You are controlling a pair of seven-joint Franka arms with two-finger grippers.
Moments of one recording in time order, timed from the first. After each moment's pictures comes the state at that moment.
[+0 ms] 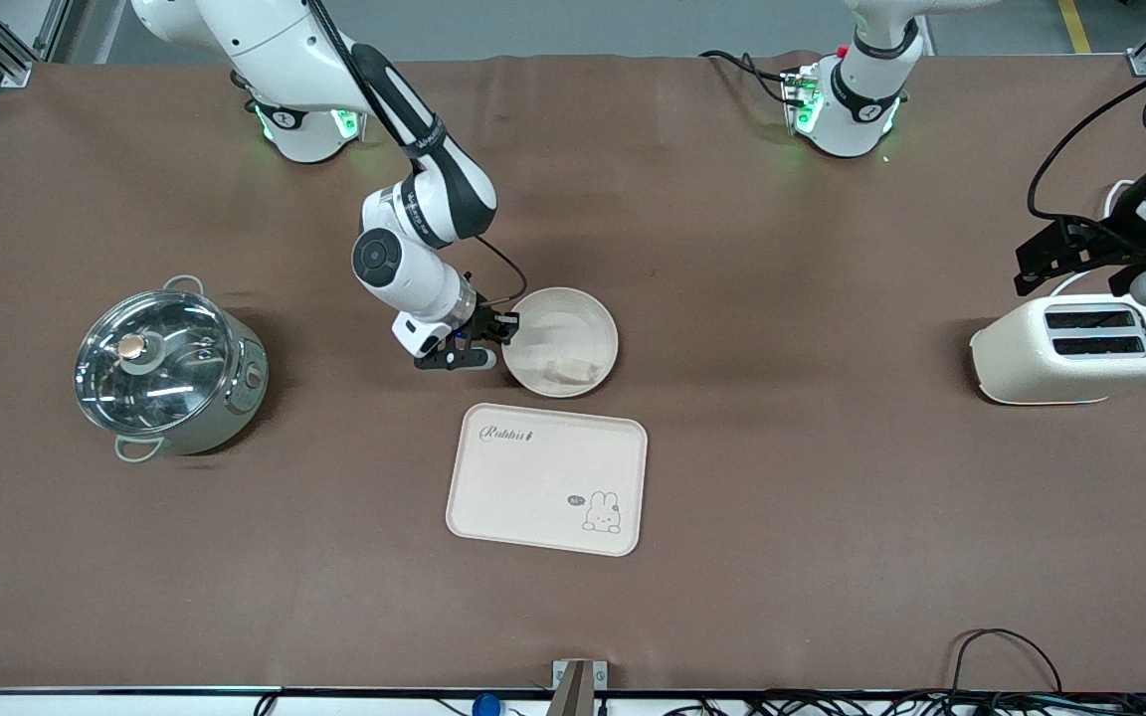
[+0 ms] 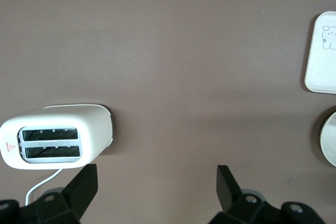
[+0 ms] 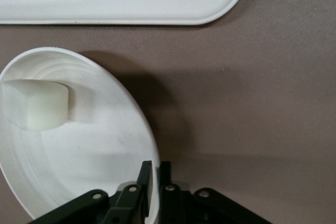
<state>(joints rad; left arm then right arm) 0.03 0.04 -0.11 -1.53 0.02 1.61 -0.04 0.55 0.47 0.11 -2.10 0.56 2.66 0.22</state>
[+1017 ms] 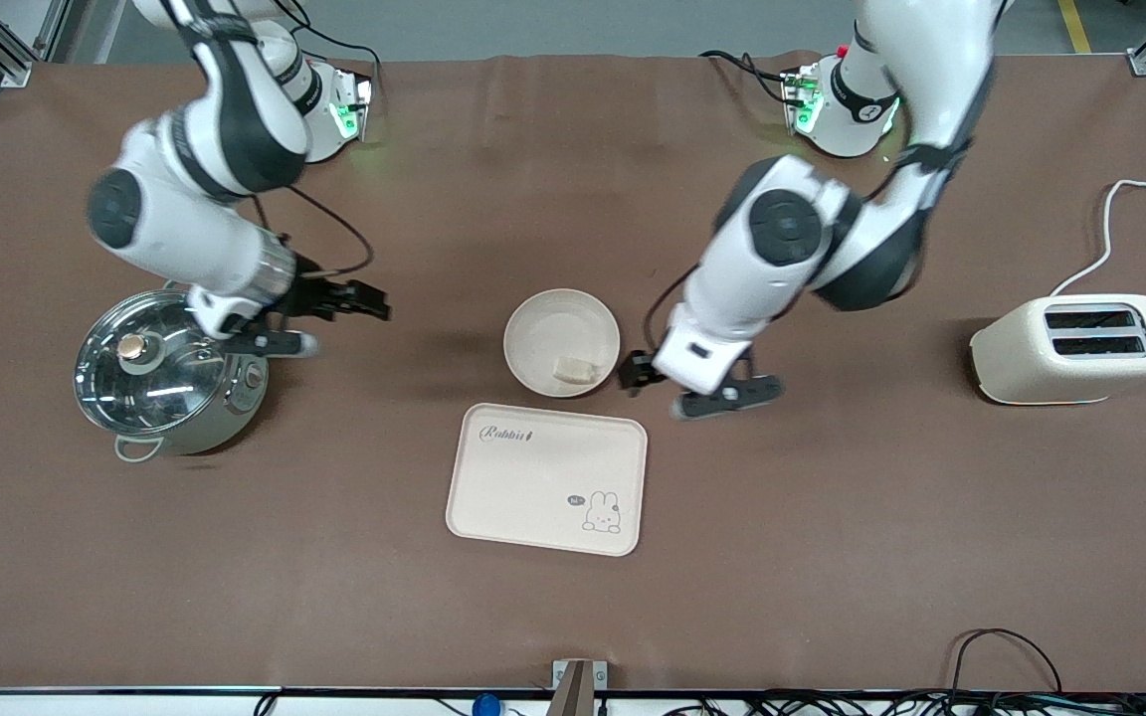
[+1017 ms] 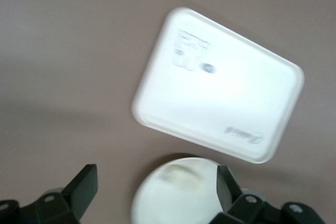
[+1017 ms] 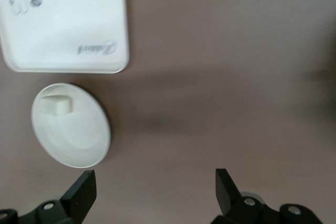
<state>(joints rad) -0.41 0.53 -0.27 -1.57 0.00 2.31 -0.89 0.14 0.00 0.10 -2.10 0.31 2.05 0.20</state>
